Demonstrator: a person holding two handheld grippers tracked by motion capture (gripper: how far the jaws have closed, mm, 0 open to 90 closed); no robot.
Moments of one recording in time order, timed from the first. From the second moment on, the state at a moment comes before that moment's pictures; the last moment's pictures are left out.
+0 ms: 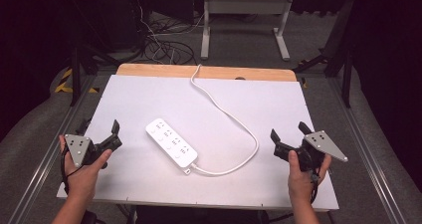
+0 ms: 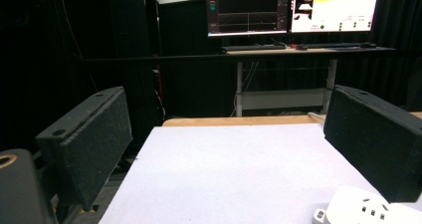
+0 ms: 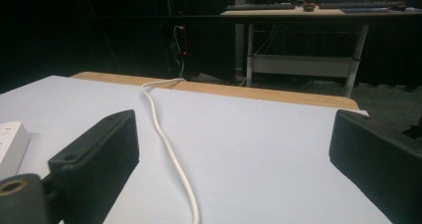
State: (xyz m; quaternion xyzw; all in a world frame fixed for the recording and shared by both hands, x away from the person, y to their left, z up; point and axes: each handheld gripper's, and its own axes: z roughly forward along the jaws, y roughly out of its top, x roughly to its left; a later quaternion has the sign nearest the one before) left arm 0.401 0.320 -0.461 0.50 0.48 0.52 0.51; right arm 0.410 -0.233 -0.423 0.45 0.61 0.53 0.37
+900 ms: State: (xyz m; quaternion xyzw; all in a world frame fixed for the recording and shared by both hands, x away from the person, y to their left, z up) left arm 0.402 0.319 -0.462 0.50 0.48 0.51 0.51; right arm 0.412 -0.234 -0.424 0.45 0.62 0.53 0.37
